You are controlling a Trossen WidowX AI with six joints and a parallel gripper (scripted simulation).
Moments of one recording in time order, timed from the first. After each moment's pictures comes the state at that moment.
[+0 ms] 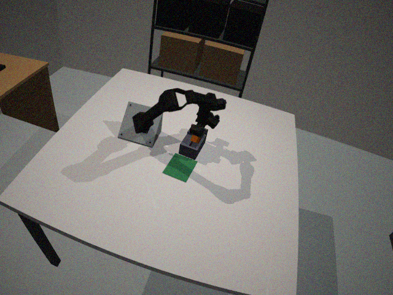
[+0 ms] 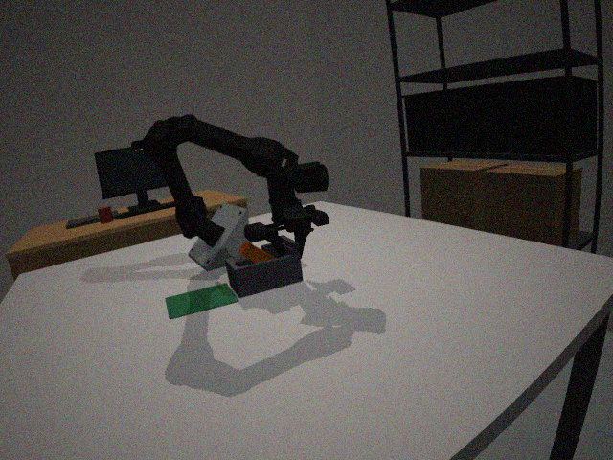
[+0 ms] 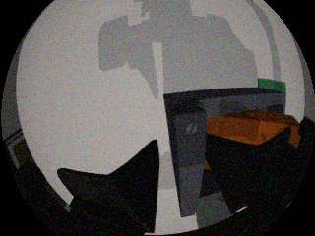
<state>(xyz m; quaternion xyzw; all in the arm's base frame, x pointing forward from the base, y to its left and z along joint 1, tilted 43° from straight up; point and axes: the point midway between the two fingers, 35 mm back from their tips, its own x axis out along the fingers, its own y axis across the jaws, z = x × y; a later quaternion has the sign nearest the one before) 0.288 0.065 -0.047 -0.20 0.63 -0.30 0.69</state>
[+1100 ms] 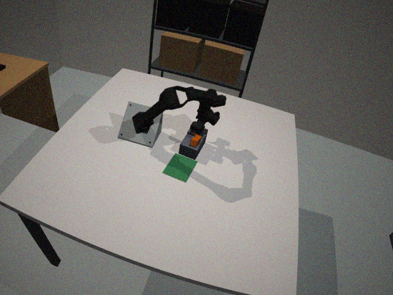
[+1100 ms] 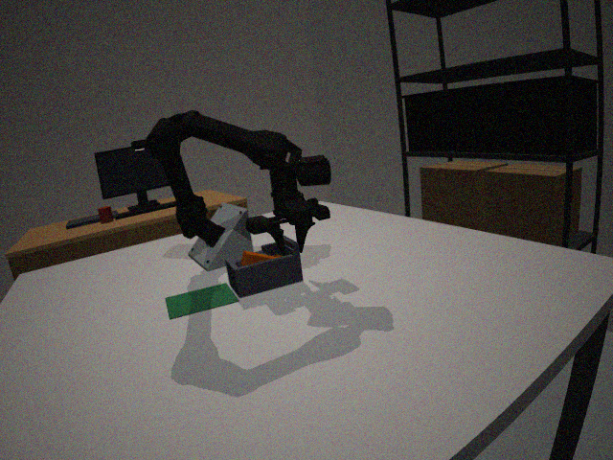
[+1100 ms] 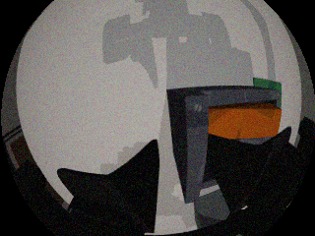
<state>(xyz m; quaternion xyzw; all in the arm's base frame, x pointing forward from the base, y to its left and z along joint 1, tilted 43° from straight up) 0.285 0.079 -0.042 -0.21 0.63 -0.31 0.68</state>
